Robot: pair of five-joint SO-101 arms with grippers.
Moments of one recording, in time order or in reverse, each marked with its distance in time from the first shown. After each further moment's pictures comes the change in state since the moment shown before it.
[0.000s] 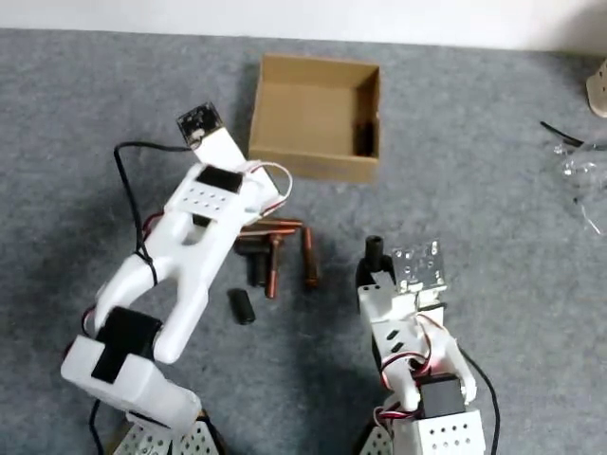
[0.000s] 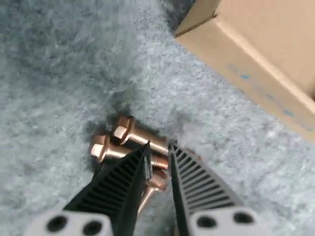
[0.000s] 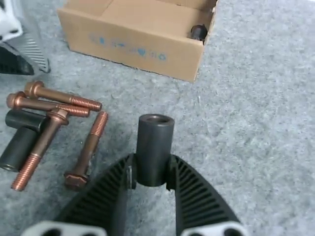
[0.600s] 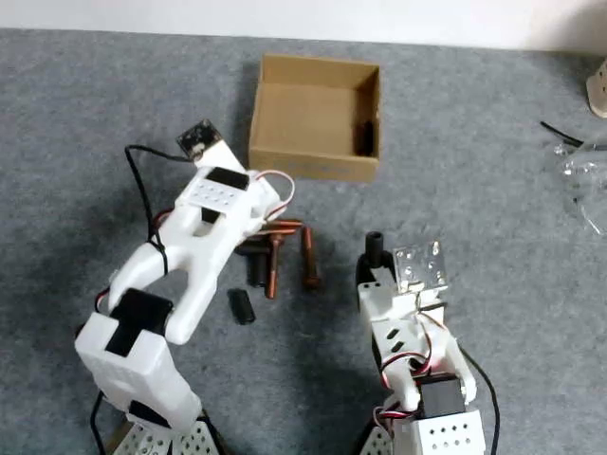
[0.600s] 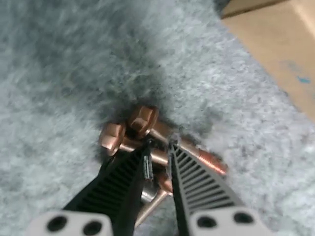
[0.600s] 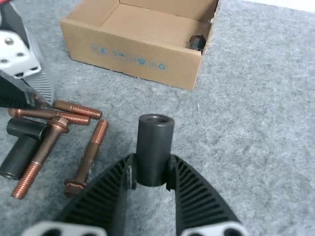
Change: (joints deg) left arm 0.3 6.5 -1.7 2.4 6.4; right arm 0.0 0.1 0.0 -1.8 0.0
